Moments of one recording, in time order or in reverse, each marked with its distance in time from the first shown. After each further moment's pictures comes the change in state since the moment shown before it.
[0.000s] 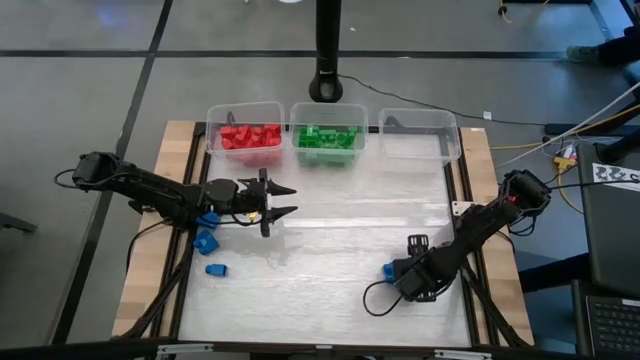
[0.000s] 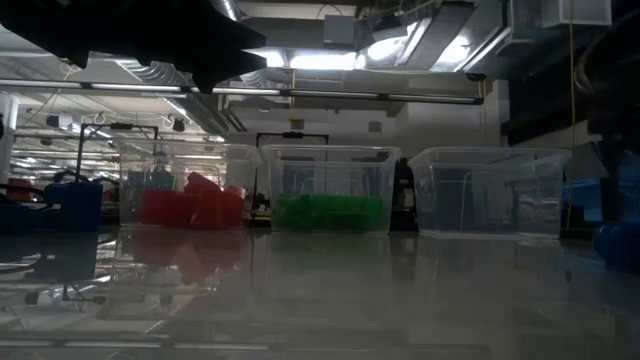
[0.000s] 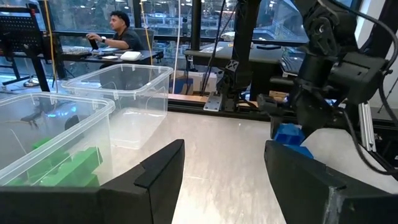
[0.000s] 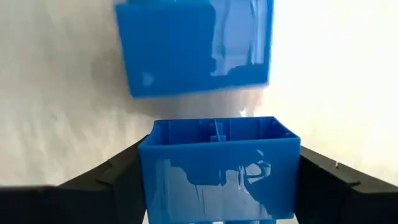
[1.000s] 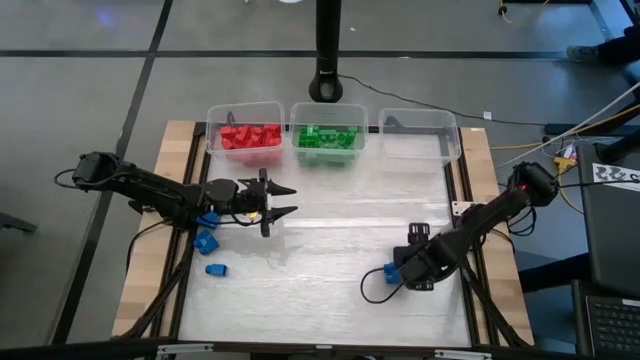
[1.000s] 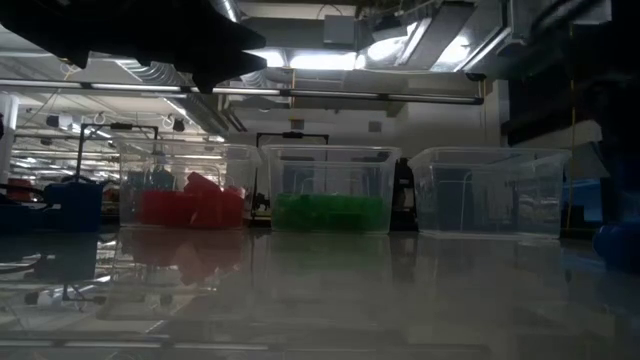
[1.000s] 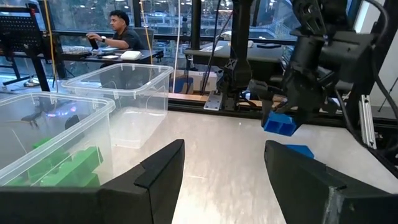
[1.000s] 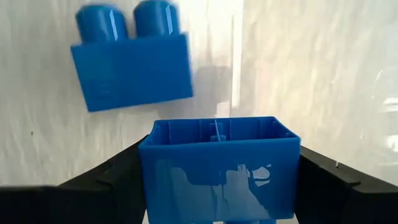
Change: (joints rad) left arm 0.000 0.000 0.000 -0.004 0.000 0.003; right arm -0.065 -0.111 0.009 -0.069 0.093 -0.017
